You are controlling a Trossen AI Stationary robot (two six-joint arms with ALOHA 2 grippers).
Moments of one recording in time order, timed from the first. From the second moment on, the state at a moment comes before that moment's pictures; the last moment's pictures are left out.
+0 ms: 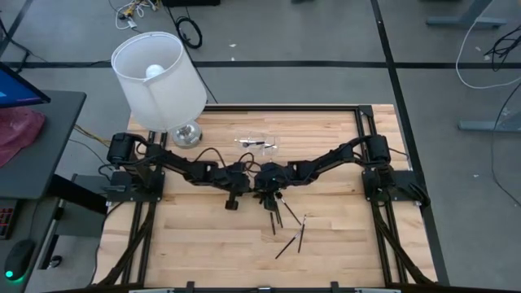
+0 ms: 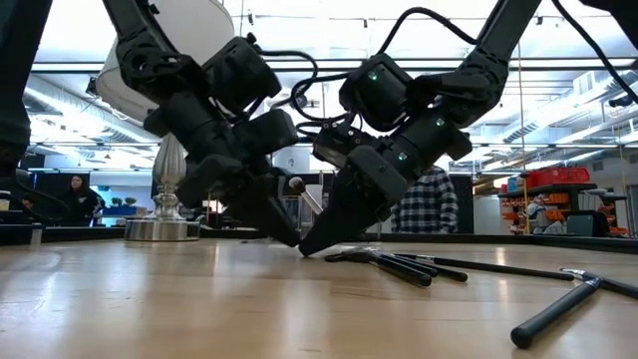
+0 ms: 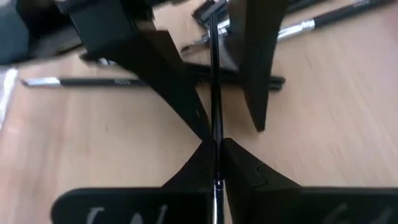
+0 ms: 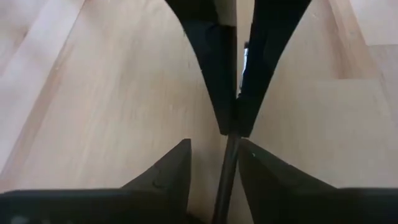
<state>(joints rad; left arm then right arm) -0.04 1.74 0.70 0.26 -0.02 0.18 0.01 2.04 1.02 0.27 -0.18 0.04</state>
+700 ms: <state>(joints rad) -0.06 1.74 0.77 0.11 -0.09 0.22 0.00 2.04 1.02 0.26 -0.18 0.03</state>
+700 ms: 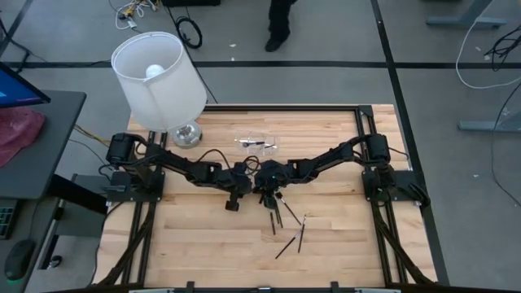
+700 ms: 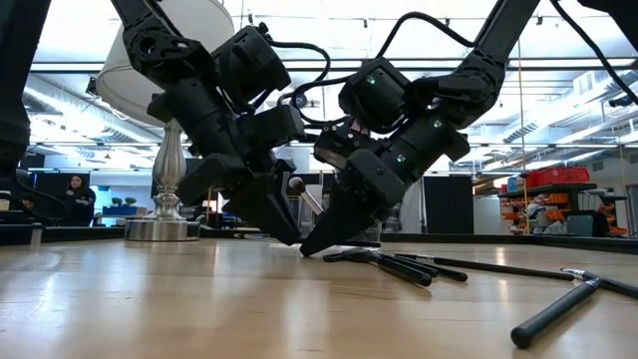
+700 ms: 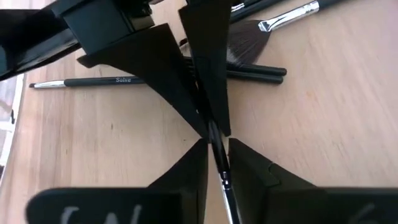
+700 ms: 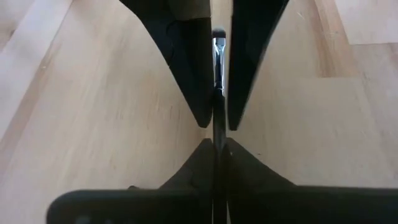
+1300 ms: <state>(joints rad) -0.17 1.50 1.00 -0.33 -0.71 0.11 -0.03 1.82 1.02 0.14 -0.15 -0.02</state>
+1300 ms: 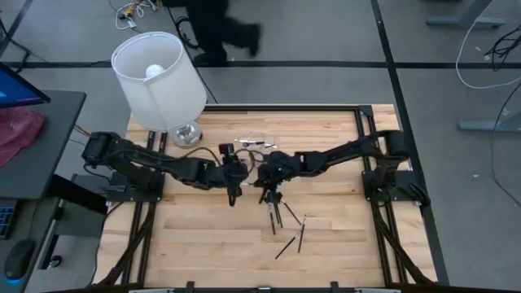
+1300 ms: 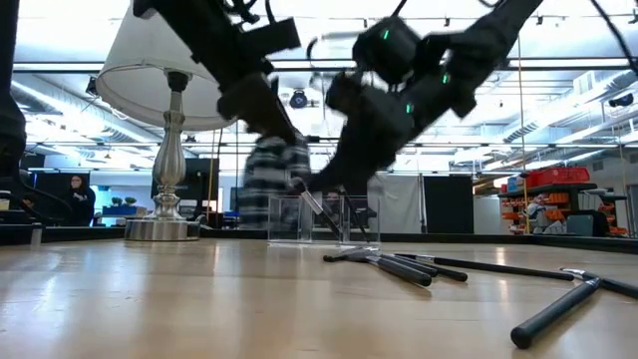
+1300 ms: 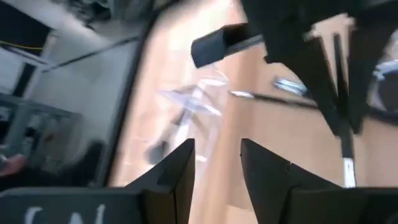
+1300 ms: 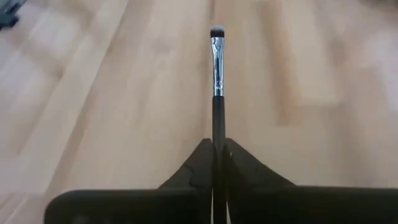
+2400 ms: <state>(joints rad) 0.08 1.46 0.47 1.13 -0.07 0.04 -0.28 1.72 0.69 1.08 -0.59 0.12</state>
